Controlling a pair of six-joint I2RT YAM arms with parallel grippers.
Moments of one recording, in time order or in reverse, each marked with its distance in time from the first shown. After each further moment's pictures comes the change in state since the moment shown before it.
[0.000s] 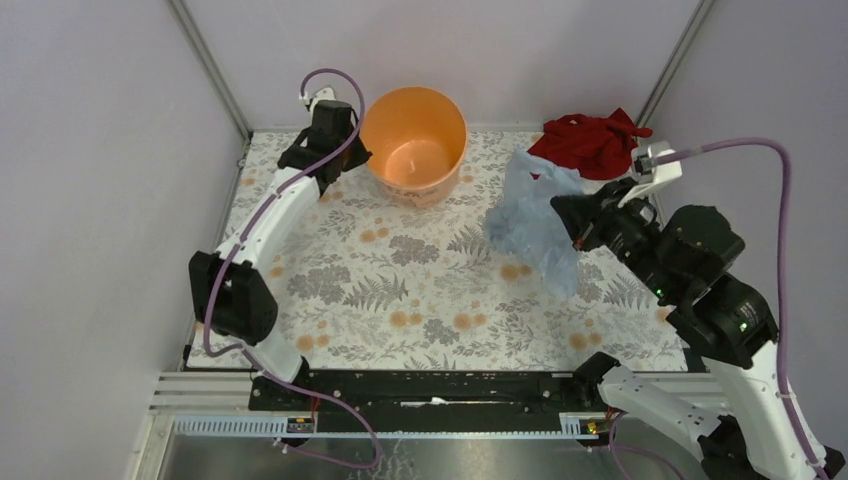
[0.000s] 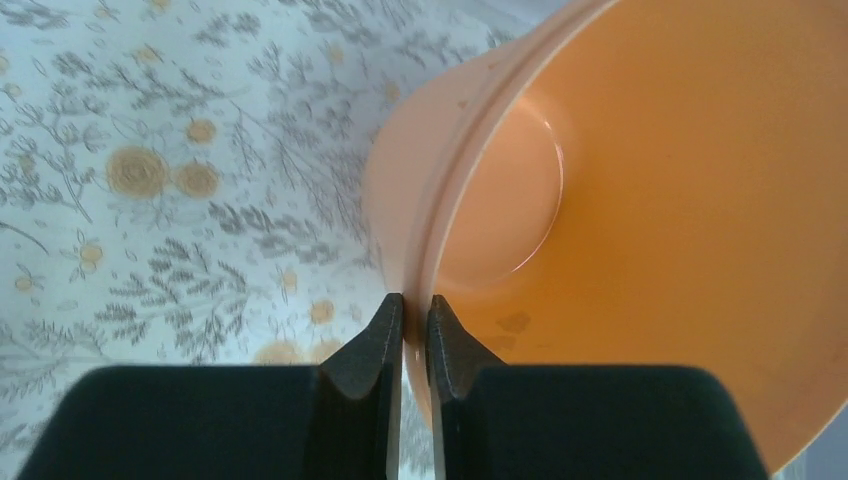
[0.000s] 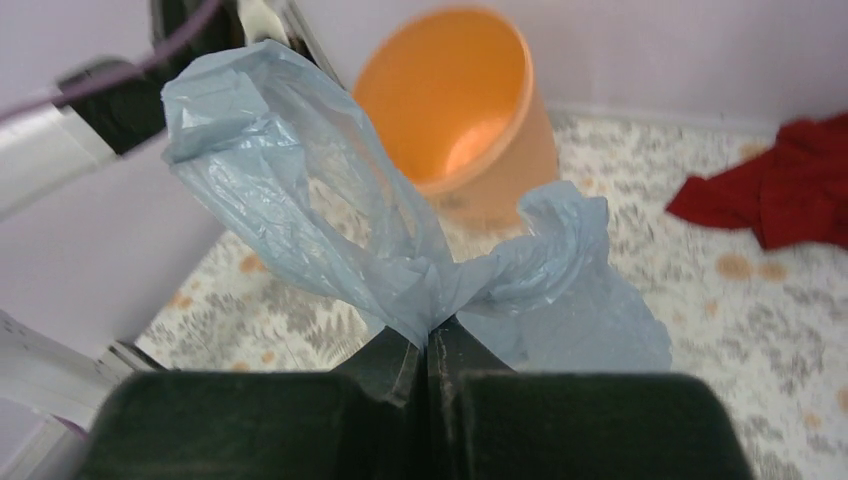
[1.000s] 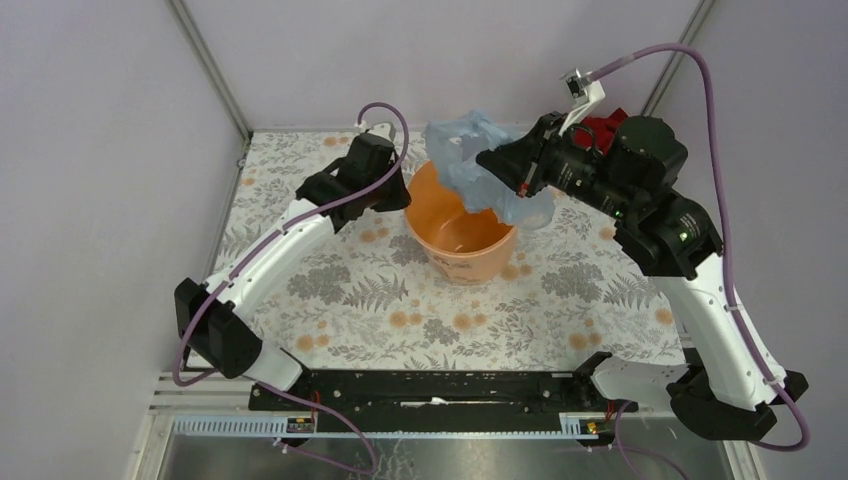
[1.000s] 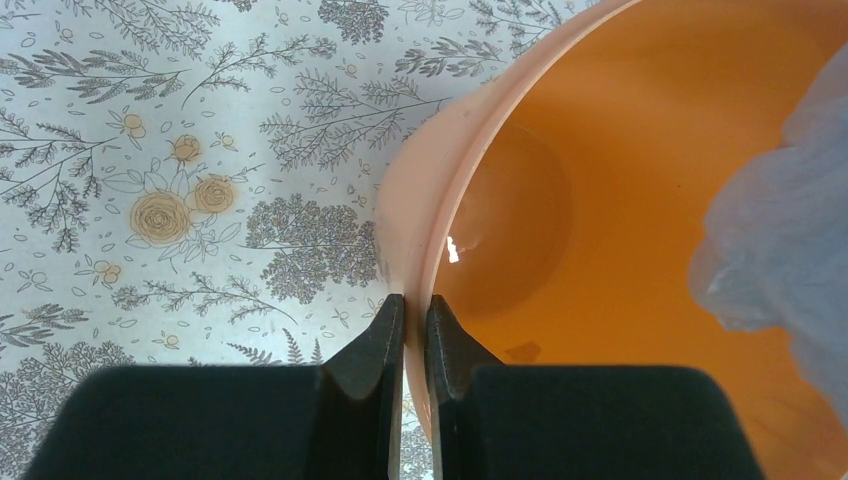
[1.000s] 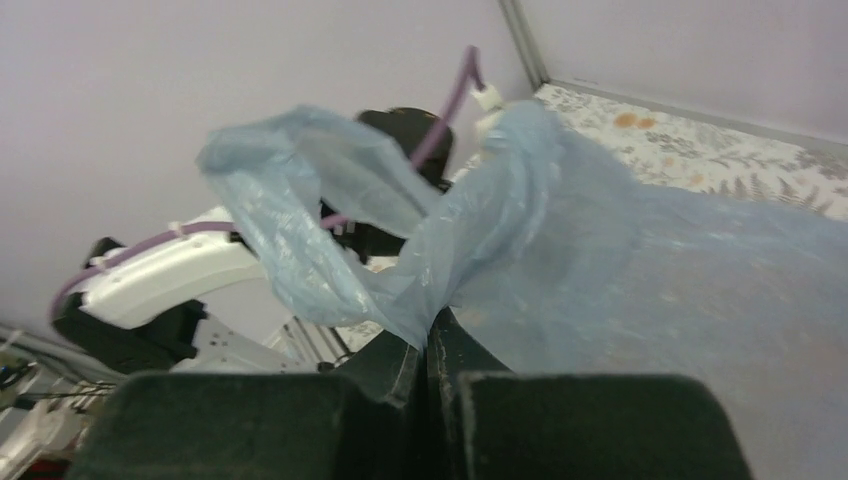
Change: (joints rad) left arm -0.291 -0.205 -0.127 -0.180 0.120 0.063; right arm 0.000 0.391 0.340 0.132 -0.369 0.143
